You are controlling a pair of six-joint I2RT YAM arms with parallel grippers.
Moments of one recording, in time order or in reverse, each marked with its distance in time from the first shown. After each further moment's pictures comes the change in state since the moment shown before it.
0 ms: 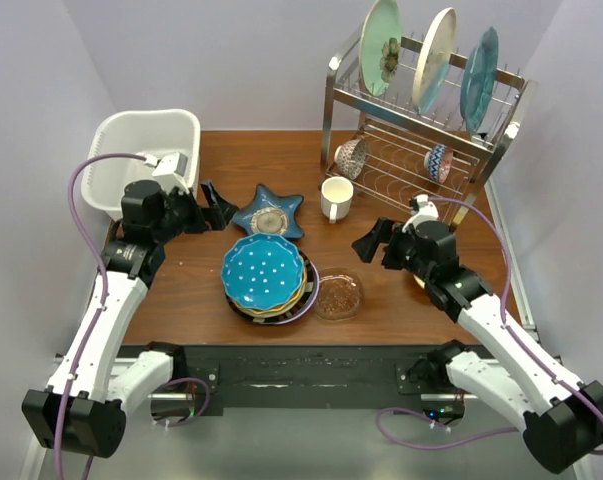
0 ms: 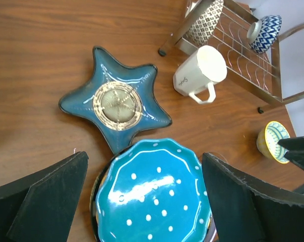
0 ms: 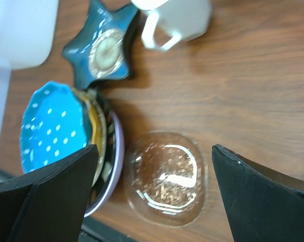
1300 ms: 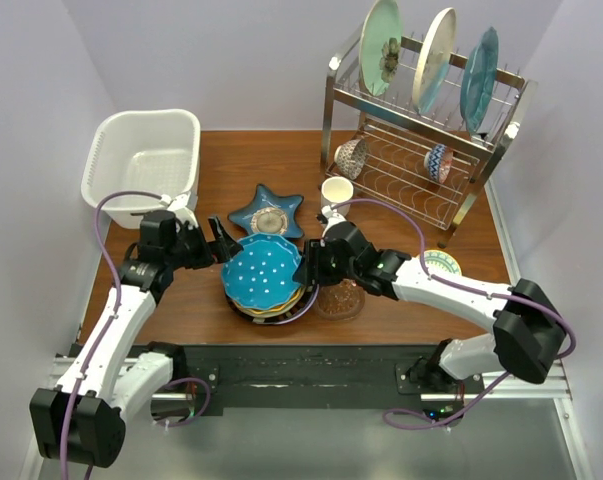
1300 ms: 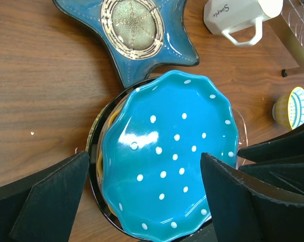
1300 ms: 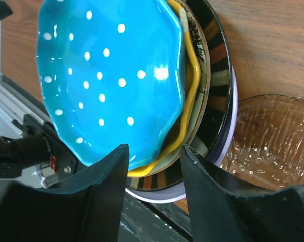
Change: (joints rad) left arm 0.000 -0.057 -0.254 -0.056 0.040 -0.091; right arm 0.428 0.517 0.214 0.071 -0.016 0.132
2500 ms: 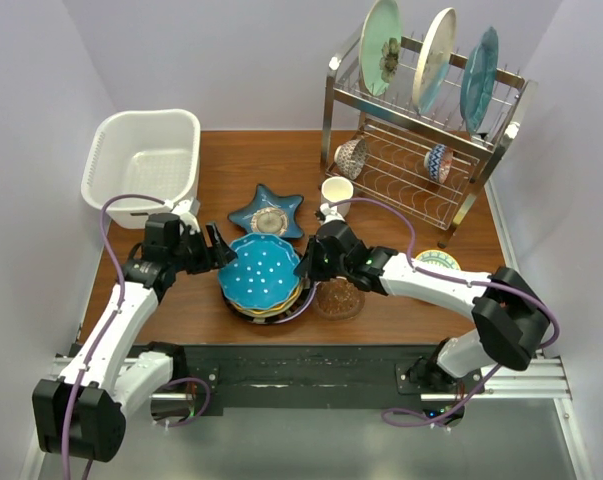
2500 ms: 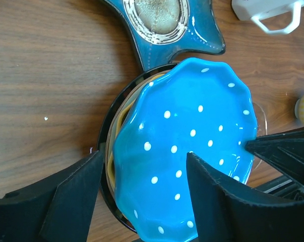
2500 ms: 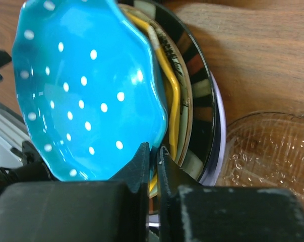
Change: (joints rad) left arm 0.000 0.031 -0.024 -0.031 -0.040 0.020; right arm -0.002 0.101 0.025 0.056 0.058 0.069
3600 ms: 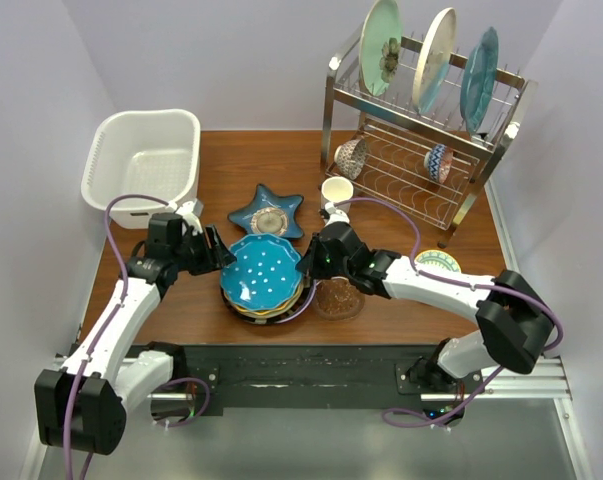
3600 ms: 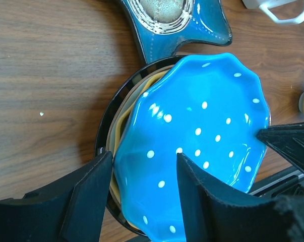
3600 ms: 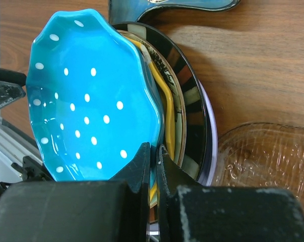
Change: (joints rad) left arm 0.000 0.042 -0.004 -0.001 0.019 0.006; right arm 0.002 -0.024 -0.034 0.062 0.073 0.006
